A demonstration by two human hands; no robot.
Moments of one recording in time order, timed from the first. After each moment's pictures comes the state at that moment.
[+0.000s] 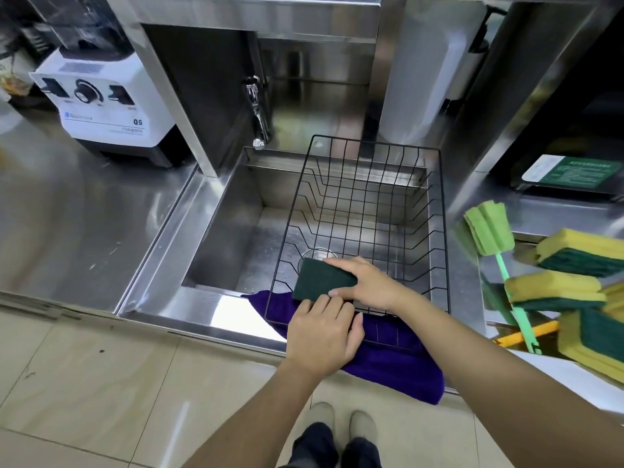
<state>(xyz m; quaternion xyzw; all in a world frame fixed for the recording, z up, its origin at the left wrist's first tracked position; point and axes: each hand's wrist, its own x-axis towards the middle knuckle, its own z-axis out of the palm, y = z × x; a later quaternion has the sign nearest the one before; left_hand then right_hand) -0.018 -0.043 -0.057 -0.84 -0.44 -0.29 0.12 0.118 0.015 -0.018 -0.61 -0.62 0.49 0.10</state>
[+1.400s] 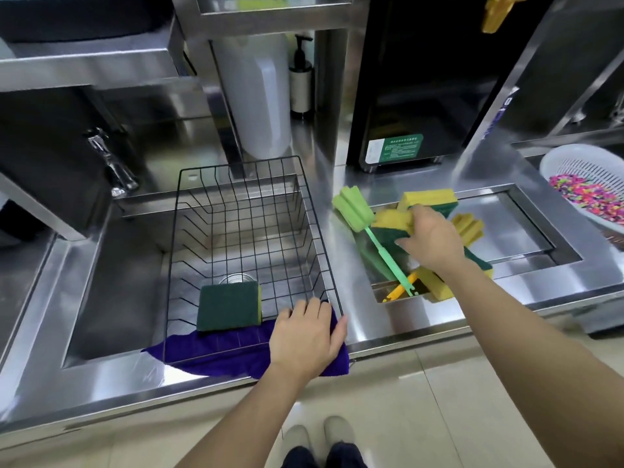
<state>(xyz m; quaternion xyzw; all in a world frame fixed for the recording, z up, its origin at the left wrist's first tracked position) 0.072 -0.070 -0.049 -0.91 -0.35 -0.20 0.06 0.318 -0.075 0.039 -0.88 -0.46 0.06 0.09</state>
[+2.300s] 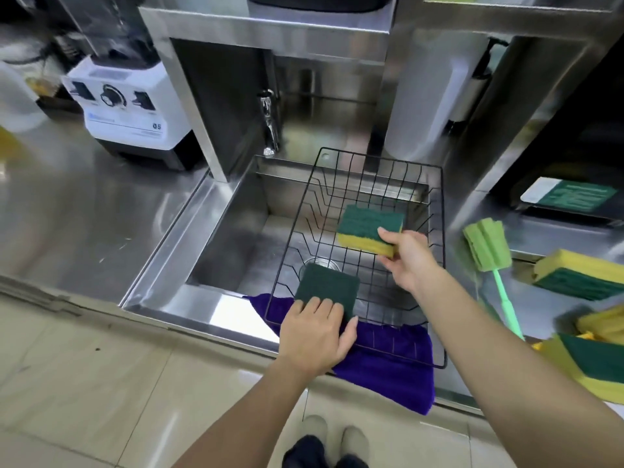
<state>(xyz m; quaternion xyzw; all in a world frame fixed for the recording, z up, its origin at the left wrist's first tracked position) -0.024 -0.039 -0.055 -0.83 -0.47 -0.28 0.14 0.152 0.050 0.013 -0.64 -0.14 0.57 0.50</state>
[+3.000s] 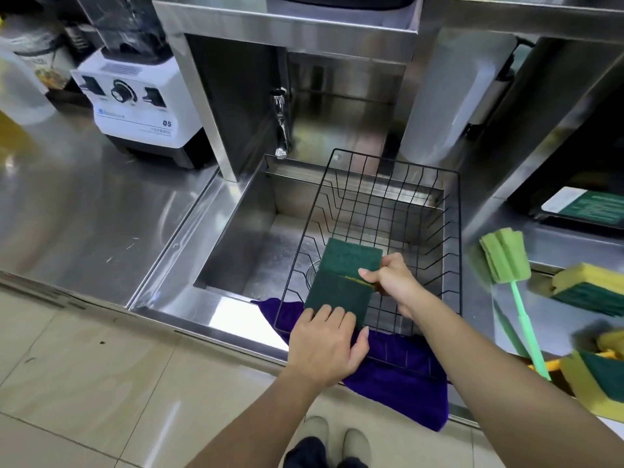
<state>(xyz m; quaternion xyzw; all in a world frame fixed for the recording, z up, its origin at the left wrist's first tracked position) -0.025 -0.039 -0.055 -0.83 -0.47 -0.26 0.10 0.127 0.041 -0.016 -0.70 -0.31 0.56 0.31</state>
